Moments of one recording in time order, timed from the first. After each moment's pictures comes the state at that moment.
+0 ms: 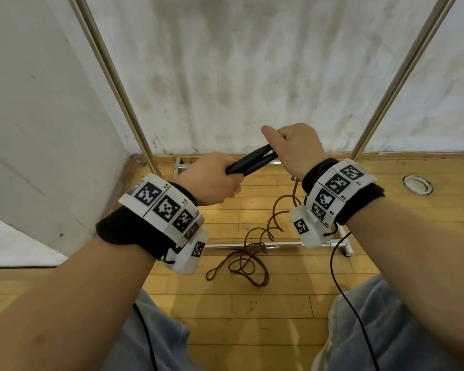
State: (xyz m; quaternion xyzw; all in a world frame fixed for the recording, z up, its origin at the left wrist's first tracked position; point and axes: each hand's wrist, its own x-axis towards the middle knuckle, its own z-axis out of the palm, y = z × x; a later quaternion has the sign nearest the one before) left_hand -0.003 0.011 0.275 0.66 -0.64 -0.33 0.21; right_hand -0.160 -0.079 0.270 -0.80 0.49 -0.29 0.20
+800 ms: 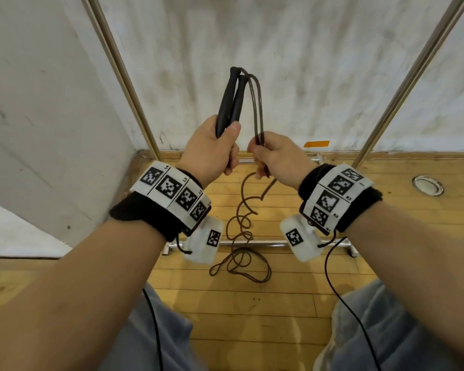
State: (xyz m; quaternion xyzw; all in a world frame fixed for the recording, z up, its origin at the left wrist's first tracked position) left_hand -0.003 -0.002 0.275 0.59 -0.49 -0.36 0.52; right_hand -0.139 -0.063 0.255 -0.76 0.40 -0.26 0.45
